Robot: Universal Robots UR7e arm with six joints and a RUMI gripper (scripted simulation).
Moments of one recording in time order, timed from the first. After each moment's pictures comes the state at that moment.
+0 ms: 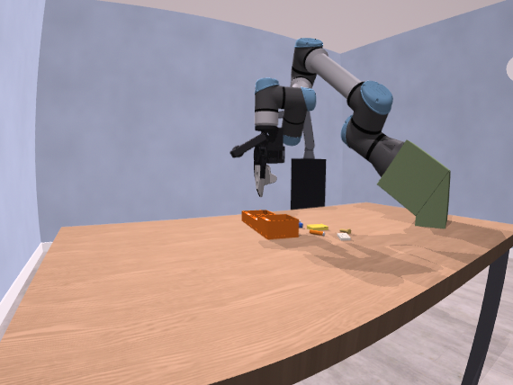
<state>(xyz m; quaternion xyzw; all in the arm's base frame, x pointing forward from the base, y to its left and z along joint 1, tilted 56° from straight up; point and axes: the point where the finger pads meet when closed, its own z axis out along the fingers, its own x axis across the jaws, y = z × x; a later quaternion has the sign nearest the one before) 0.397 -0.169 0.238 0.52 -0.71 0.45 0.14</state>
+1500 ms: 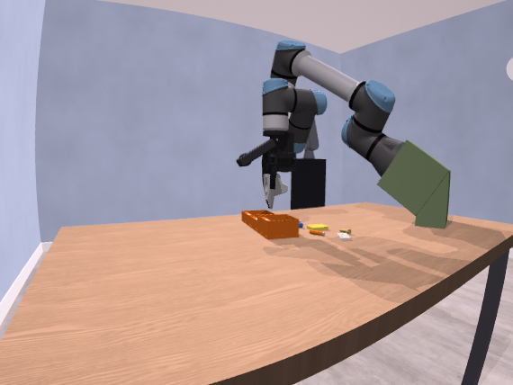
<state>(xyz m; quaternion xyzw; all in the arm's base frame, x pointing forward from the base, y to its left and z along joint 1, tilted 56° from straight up) 0.435 -0.136 0.166 0.52 -0.71 0.45 0.14</state>
